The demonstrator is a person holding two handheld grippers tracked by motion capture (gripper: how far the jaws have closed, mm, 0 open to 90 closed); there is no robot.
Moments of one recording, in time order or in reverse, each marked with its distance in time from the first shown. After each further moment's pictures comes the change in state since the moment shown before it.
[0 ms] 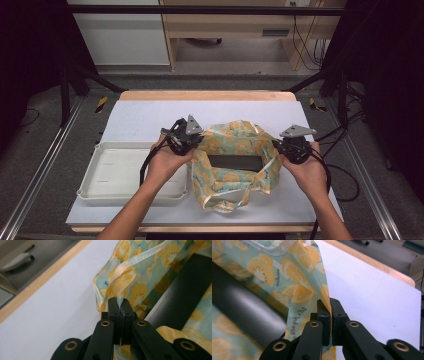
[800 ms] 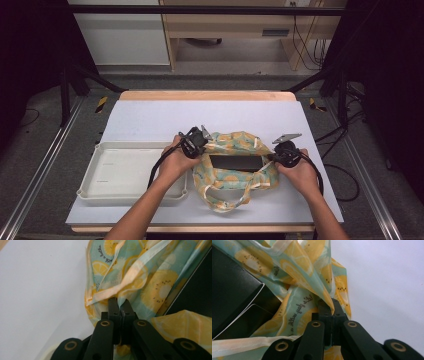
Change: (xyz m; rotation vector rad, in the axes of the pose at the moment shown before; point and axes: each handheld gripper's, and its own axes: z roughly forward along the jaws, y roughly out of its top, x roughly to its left) left arm -0.004 -0.023 0.074 0.254 -0.041 0.053; right arm -0.007 -0.042 0.059 0.195 0.128 0.061
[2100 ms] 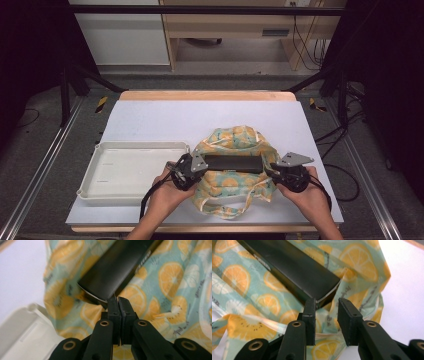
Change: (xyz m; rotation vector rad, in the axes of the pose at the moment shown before) left arm -0.072 -0.051 -0.060 -0.184 -0.041 -0.031; right arm 0.054 -0.035 -0.065 -0.187 0.013 -0.126
